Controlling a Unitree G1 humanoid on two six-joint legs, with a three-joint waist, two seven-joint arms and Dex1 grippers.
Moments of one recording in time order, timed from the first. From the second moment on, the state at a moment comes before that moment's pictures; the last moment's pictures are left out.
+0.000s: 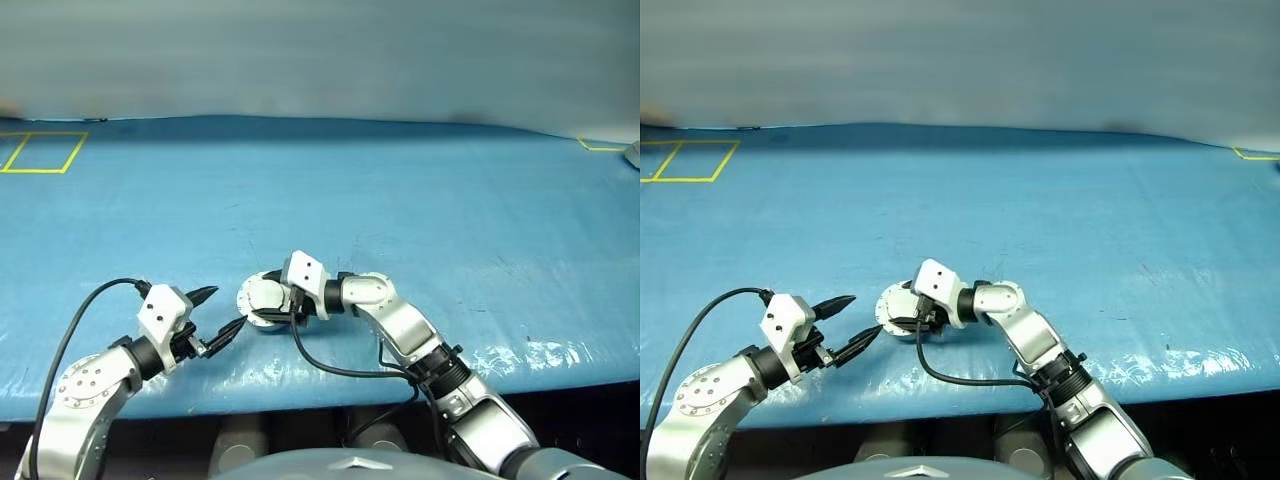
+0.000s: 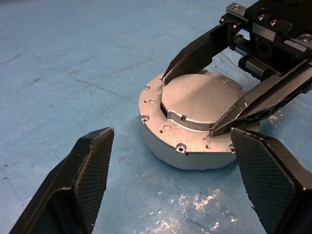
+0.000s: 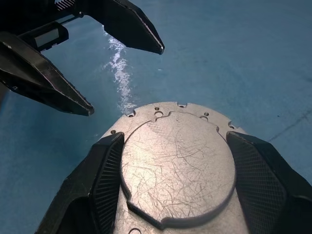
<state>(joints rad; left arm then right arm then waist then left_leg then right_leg) 0.35 0.58 0.14 -0.49 -0.36 0.30 -0.70 -0.42 -0.18 0.47 0.08 0.11 0.35 0.89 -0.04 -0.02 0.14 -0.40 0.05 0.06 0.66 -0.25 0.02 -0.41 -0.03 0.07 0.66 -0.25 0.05</state>
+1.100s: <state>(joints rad) 0.32 0.57 0.11 -0.49 -0.36 0.30 -0.70 -0.40 -0.20 0.47 0.15 0.11 0.24 0.89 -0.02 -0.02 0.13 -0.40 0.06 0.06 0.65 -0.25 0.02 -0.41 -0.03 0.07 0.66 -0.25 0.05</state>
